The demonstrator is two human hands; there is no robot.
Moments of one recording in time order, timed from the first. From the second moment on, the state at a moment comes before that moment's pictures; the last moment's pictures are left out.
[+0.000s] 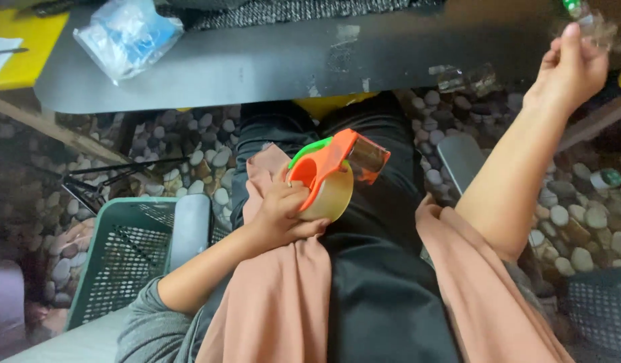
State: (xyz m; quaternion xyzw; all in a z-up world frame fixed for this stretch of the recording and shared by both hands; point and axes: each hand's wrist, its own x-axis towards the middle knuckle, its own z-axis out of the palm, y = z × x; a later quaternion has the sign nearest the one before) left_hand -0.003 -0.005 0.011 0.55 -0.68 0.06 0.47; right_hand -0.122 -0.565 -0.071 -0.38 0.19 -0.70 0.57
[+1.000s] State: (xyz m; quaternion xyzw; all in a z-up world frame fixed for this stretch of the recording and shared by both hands) left_hand -0.001 0.002 0.014 0.64 -0.63 -0.04 0.44; right_hand -0.136 -0.254 0.093 -0.84 -0.02 -0.48 0.24
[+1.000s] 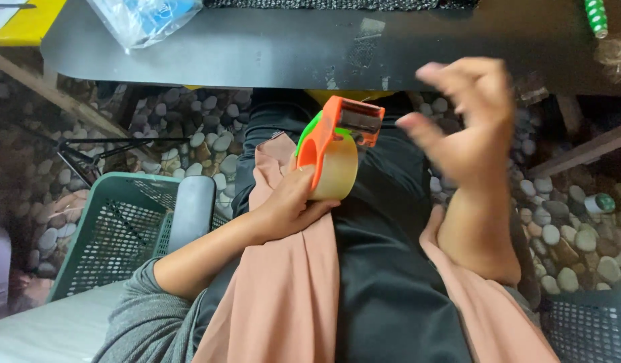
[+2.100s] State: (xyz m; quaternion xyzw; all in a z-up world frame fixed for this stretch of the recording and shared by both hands) left_hand -0.003 -0.002 0.017 0.63 -0.65 -0.02 0.42; right_hand -0.165 -0.244 0.097 -0.82 0.00 -0.29 0.49
